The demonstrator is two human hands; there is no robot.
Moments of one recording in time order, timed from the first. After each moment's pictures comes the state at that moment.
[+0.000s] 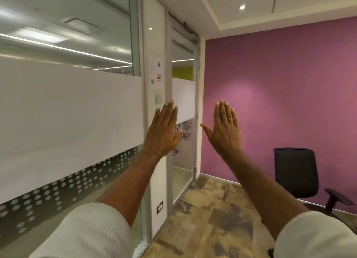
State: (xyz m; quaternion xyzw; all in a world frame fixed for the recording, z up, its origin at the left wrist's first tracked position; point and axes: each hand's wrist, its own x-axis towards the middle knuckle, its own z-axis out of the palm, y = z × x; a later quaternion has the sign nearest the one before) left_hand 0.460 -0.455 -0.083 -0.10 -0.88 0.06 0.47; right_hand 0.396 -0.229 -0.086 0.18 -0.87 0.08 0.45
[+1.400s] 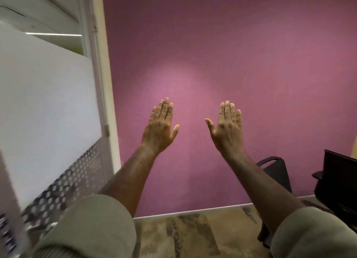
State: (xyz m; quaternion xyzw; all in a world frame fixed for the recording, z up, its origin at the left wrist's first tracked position) left_hand -0.683 -0.378 -0.106 -0.36 -0.82 -0.09 0.43; right_hand -0.591 -0.154 -0.116 -0.14 -0.87 0.00 0.47
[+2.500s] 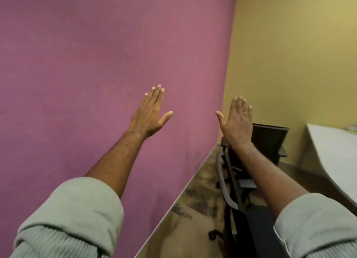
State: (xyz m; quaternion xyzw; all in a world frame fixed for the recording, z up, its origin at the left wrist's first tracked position) left_hand -1.267 0.252 -0.168 -0.71 -0.59 -0.30 0.24; right_hand -0.975 0.344 -0.200 -0.57 -0.73 -0.14 0.35
